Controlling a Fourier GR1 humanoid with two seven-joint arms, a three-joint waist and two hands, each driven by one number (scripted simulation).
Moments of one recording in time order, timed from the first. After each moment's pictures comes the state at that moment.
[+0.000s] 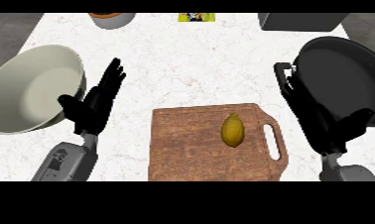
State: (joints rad) left arm -0.22 0.24 -0.22 -1.34 0.28 0.17 -0.05; right arm -0.06 -0.32 0.13 -1.42 -0.43 0.02 0.02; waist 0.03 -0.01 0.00
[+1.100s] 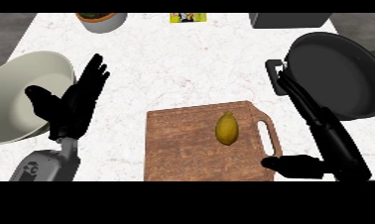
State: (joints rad) left arm -0.16 0.30 -0.19 -1.60 0.27 0.26 0.23; right arm -0.03 -0.54 0.35 -1.87 0.28 -0.19 -0.06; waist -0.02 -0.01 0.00
